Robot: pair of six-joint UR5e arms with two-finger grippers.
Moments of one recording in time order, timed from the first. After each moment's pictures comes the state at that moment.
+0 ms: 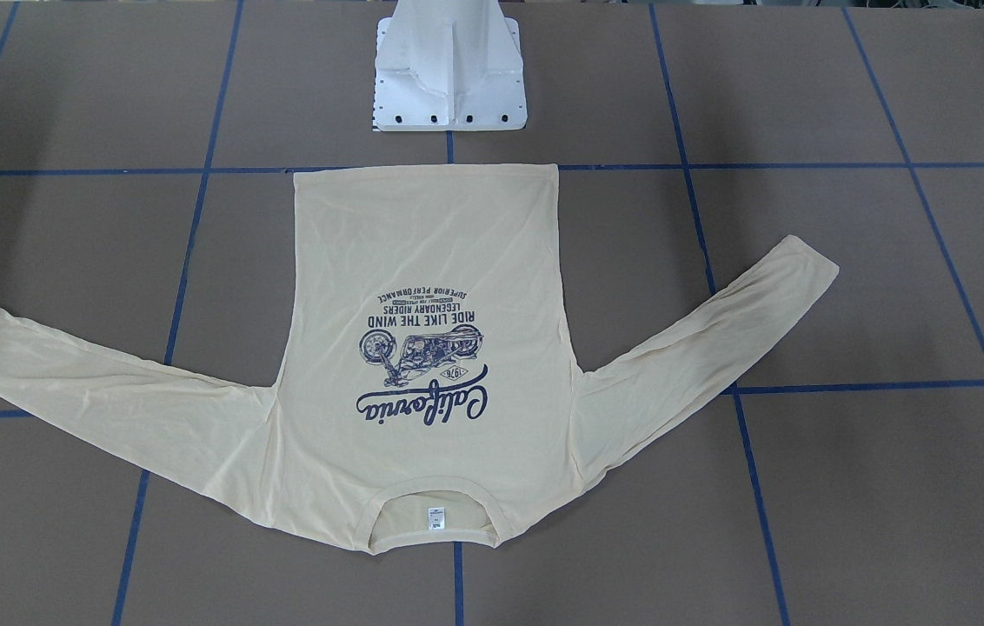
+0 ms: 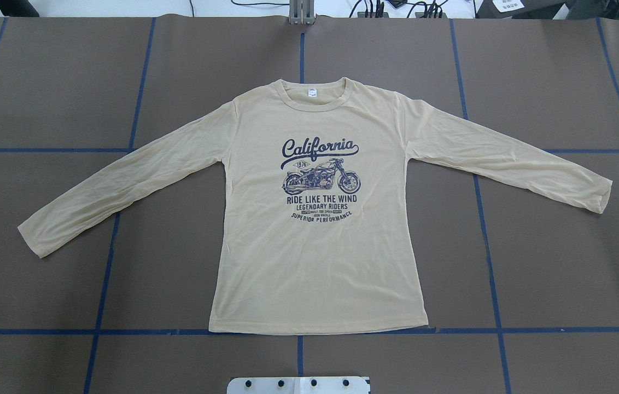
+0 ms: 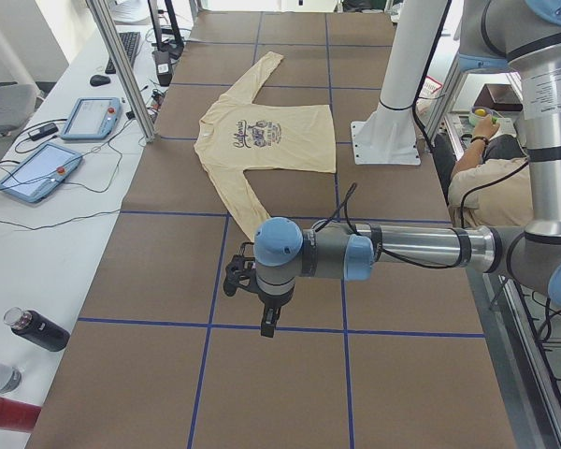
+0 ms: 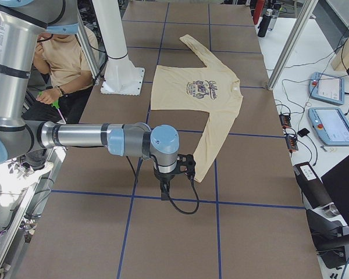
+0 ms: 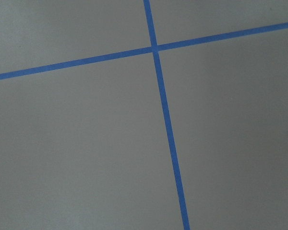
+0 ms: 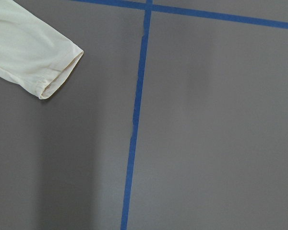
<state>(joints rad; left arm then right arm) -1.60 -1.35 -1.82 -1.59 -2.36 0.17 1.58 -1.87 1.92 -1.66 2.29 -0.13</state>
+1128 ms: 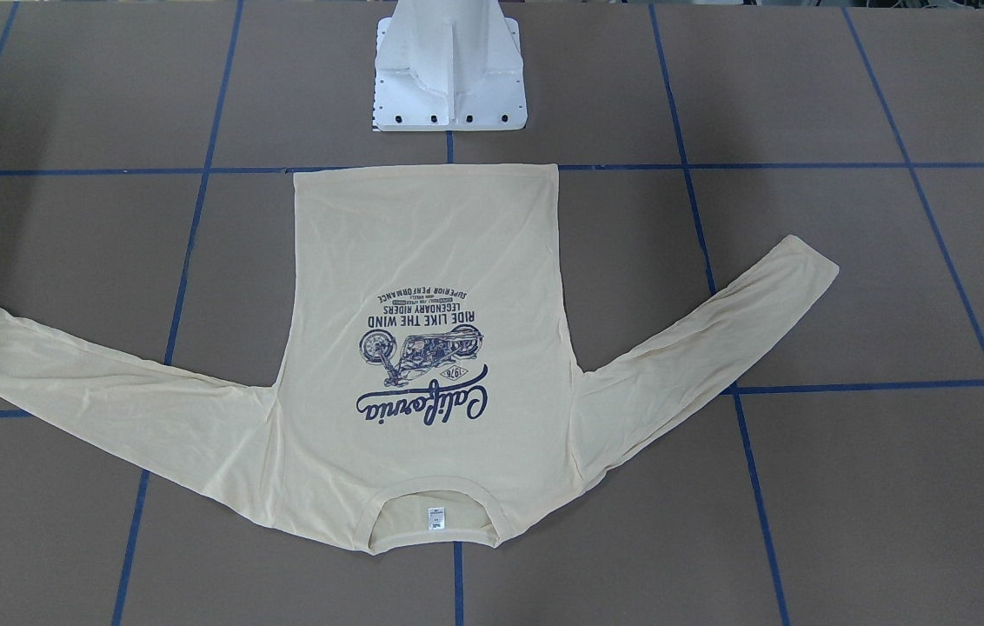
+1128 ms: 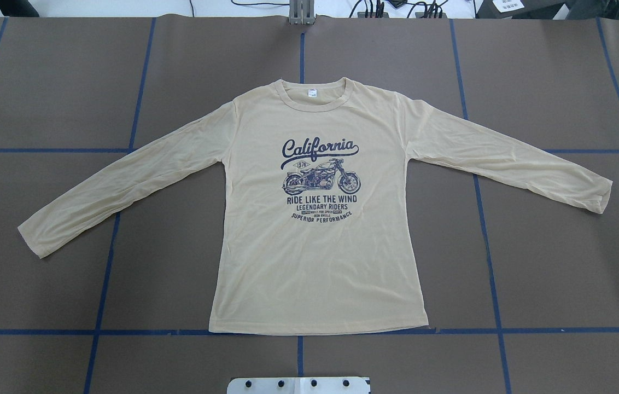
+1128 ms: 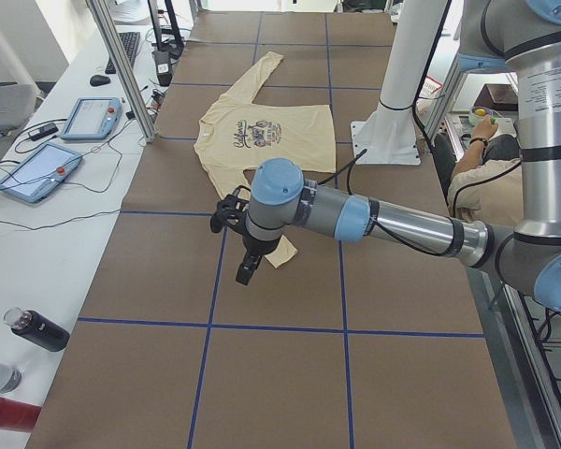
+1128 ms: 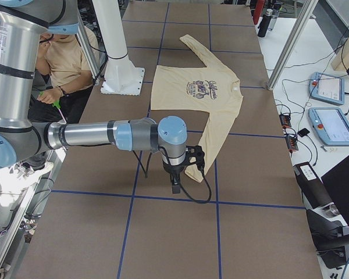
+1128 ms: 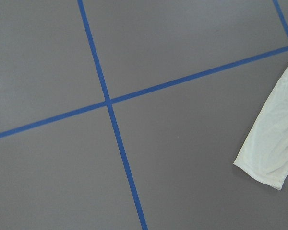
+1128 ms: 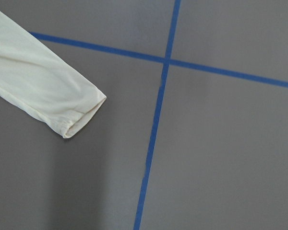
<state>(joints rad) -1.60 -1.47 -1.97 -1.65 -2.35 0.16 1.58 -1.77 1.92 -1.62 2.29 -0.13</state>
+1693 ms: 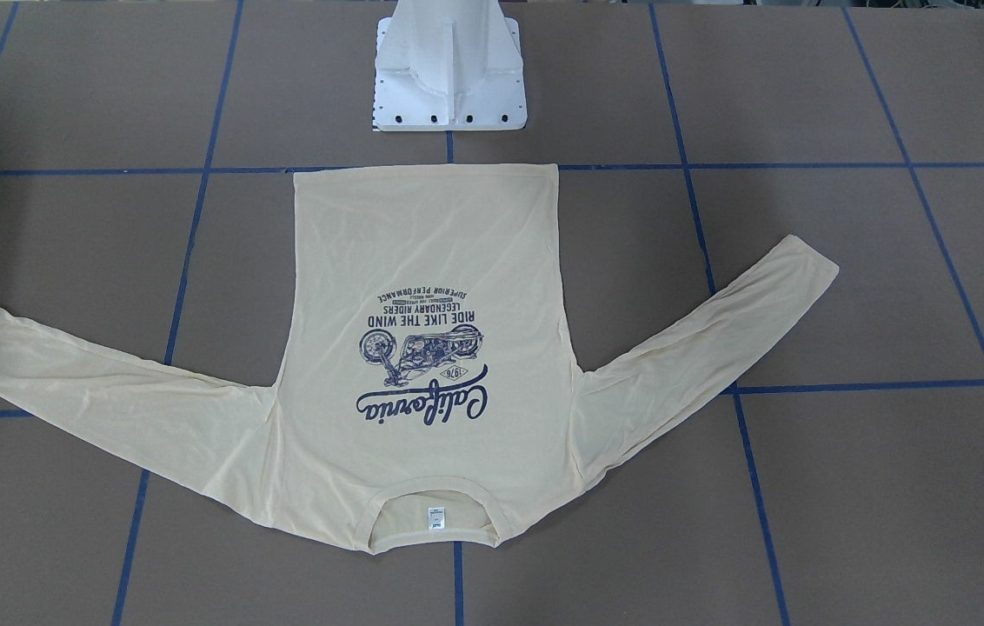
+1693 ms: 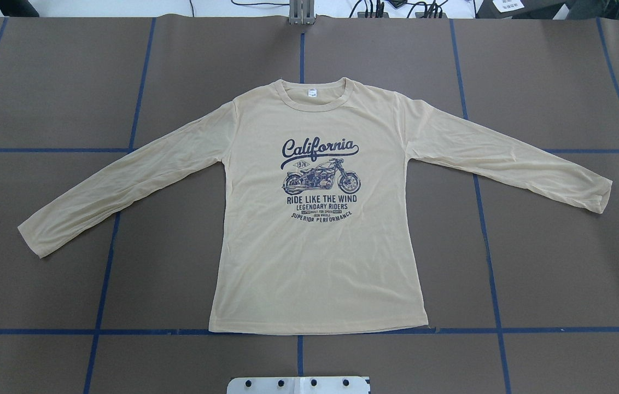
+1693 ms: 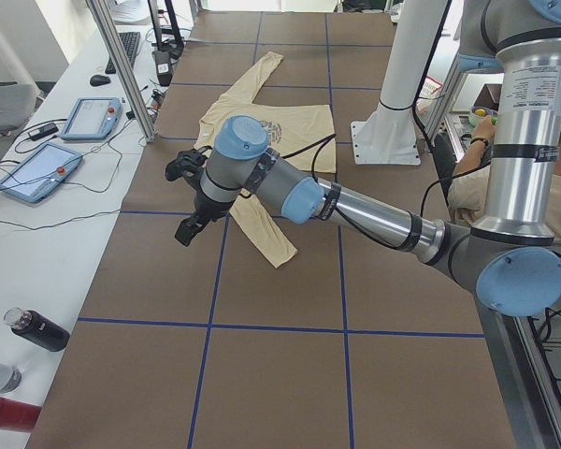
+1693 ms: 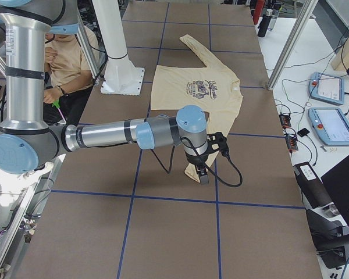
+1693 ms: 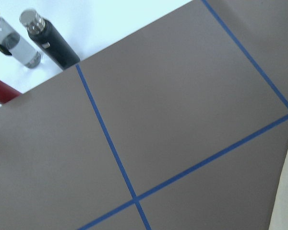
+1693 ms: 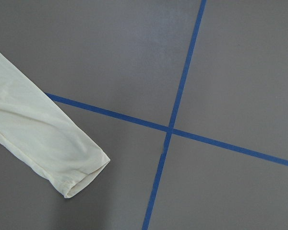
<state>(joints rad) -1.60 -1.63 -1.84 -1.87 -2.32 0.16 1.58 -1.67 1.83 -1.47 2.30 -0.09</state>
